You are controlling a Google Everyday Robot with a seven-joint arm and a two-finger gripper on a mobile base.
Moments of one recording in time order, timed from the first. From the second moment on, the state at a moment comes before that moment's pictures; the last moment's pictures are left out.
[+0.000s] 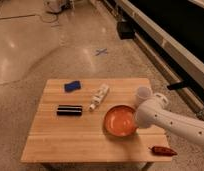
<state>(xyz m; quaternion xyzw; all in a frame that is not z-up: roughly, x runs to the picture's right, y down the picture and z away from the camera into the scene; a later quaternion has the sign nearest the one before) 0.195 0.196 0.790 -0.20 -0.14 -0.53 0.81</state>
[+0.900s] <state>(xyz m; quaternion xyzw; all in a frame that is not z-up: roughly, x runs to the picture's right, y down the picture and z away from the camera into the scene) 0.157 0.232 0.773 -0.19 -0.20 -0.55 0.79</state>
